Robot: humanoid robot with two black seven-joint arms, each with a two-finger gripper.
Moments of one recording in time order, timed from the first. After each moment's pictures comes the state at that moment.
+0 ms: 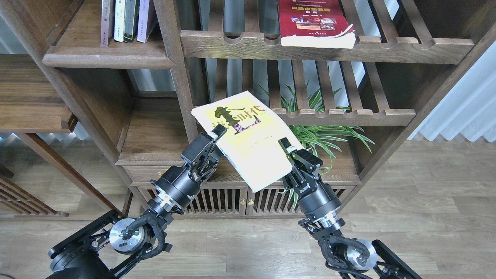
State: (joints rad) left arm -0.27 0.13 -0.73 -1.32 -0.36 -0.37 -0.03; right arm -0.02 -0.03 1.03 1.27 0.49 0.58 -0.17
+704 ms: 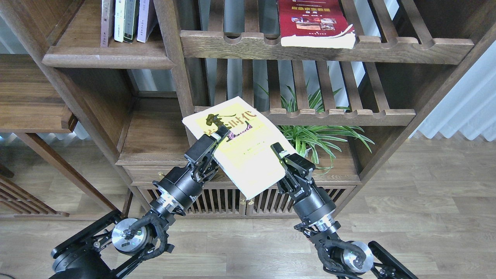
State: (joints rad) left arm -0.27 0.12 -0.72 -1.33 -0.37 -0.35 -0.03; right arm -0.02 -0.03 1.00 1.26 0.47 0.58 -0.17
